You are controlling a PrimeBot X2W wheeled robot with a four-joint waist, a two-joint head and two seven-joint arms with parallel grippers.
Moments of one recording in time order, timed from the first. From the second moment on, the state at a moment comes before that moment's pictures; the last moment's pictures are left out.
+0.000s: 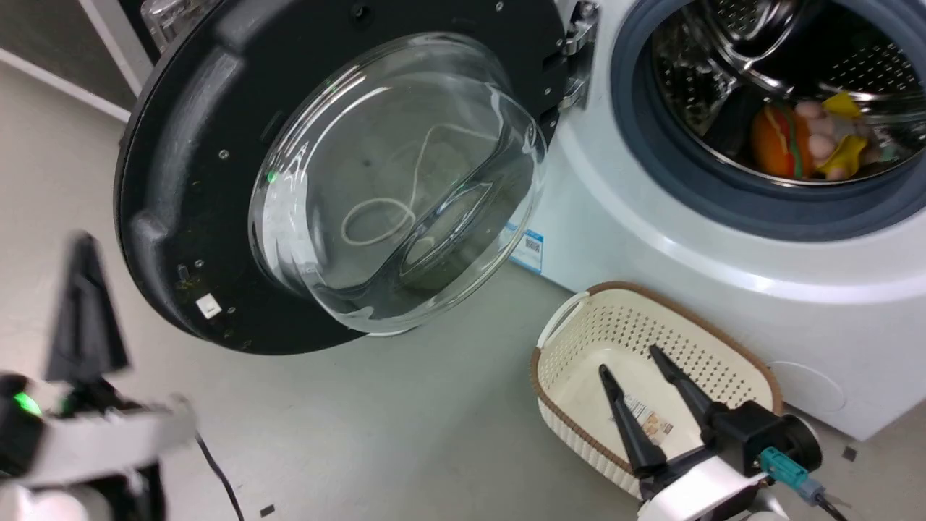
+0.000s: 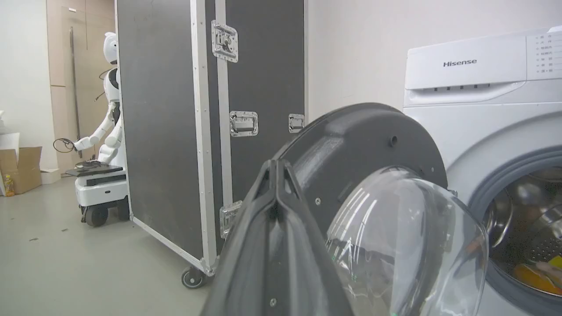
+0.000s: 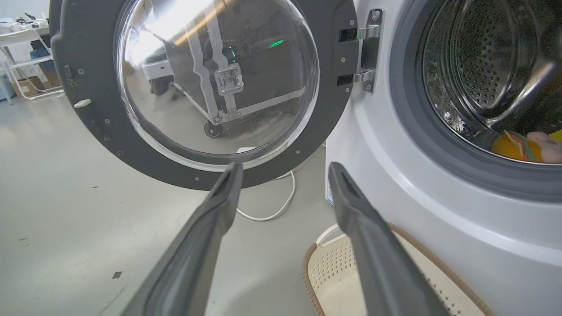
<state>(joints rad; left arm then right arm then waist) -0.07 0.08 0.21 -0.24 -0.12 -0.09 -0.24 -0.10 -0.05 0.20 0.22 0.09 0.13 -0.23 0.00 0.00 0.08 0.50</state>
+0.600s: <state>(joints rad) -0.60 0.40 0.39 0.42 -0.82 -0.13 0.11 -0.14 -0.06 0.23 0.22 0.08 0.13 -0.26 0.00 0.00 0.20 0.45</state>
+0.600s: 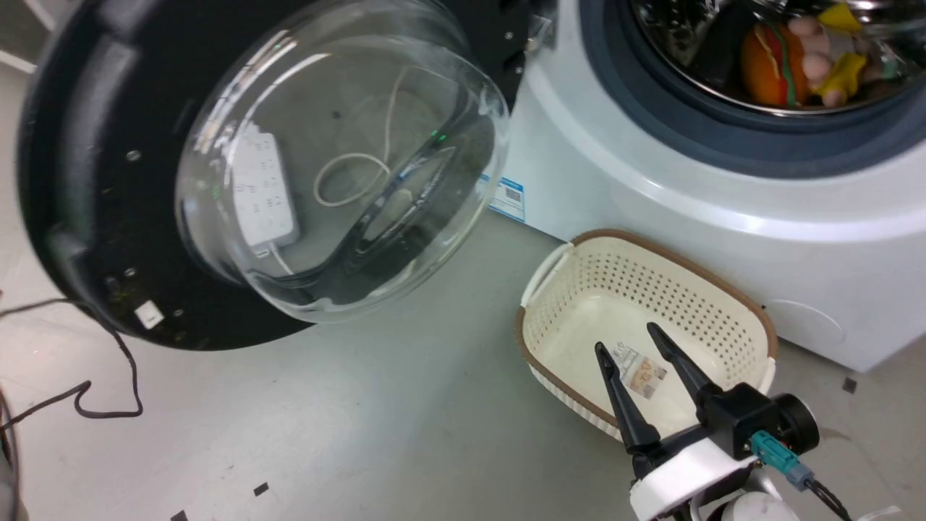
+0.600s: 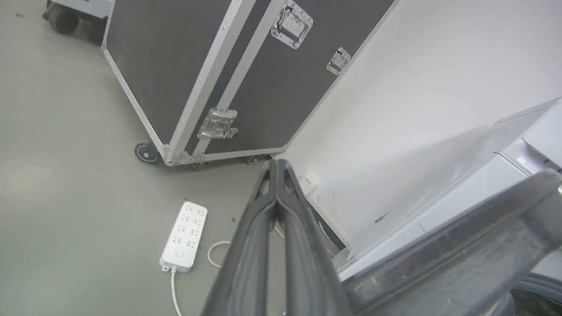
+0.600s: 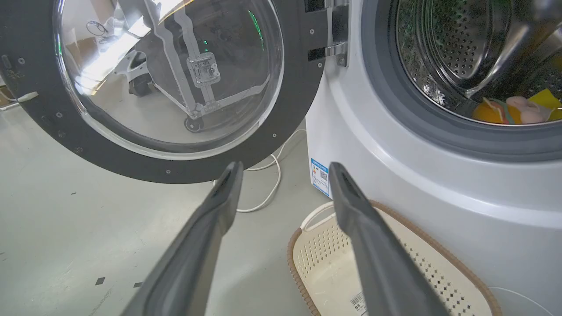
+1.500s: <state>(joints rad) -0.37 0.28 0.49 0.36 -1.53 -0.13 1.03 -0.11 -0.06 0.20 0.25 0.10 0.13 -0.26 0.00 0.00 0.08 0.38</state>
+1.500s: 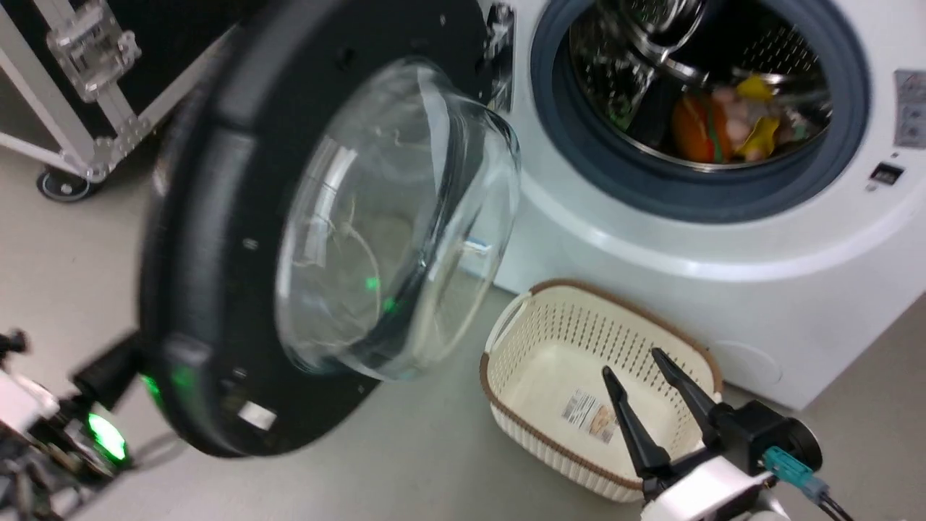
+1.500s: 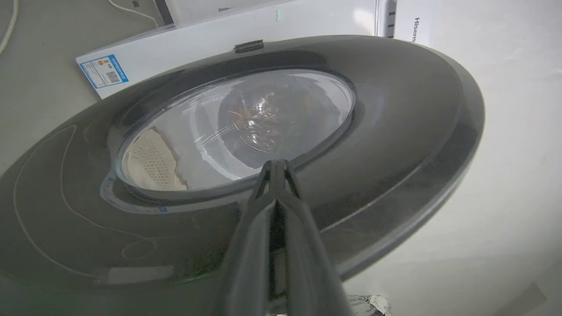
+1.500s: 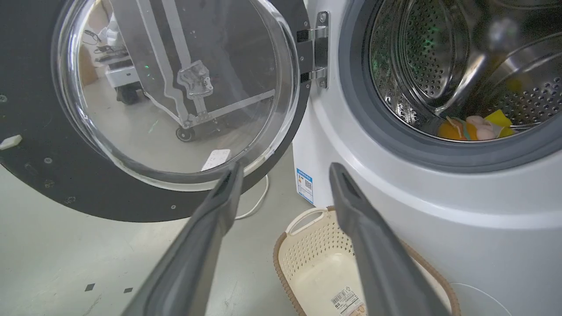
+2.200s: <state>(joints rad) 0.00 0.06 0.10 0.12 -1.78 -0.12 0.92 -0.09 -0.05 0.00 0.26 0.16 0.13 -0.26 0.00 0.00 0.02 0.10</state>
